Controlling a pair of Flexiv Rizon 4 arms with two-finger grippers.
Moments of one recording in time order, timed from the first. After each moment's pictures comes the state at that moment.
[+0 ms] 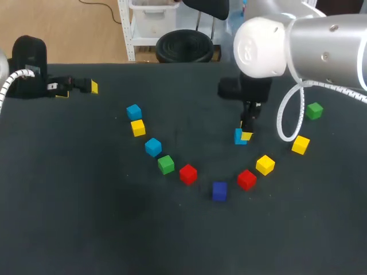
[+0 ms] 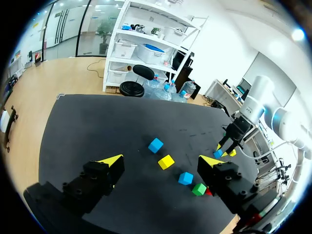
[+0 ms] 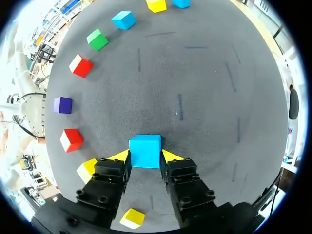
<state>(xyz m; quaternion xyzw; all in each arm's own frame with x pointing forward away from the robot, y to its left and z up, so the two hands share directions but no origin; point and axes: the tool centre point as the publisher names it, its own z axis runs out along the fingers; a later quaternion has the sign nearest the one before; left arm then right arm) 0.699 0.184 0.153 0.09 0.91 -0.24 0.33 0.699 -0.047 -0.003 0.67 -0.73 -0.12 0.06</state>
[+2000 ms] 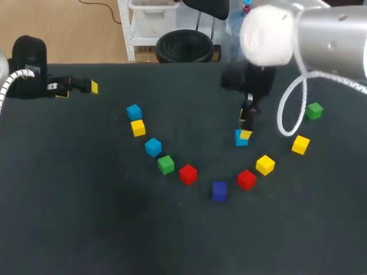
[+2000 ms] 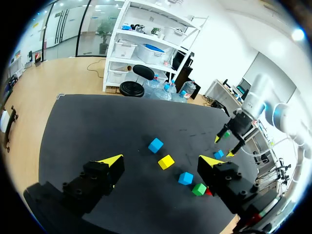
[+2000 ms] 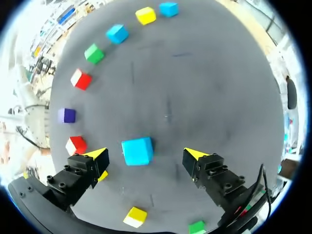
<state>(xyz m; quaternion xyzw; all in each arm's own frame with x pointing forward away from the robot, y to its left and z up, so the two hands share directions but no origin) 0.699 0.184 0.153 0.09 0.91 -0.24 0.33 0.713 -0.047 0.018 0.63 -0.76 -0.15 0.04</state>
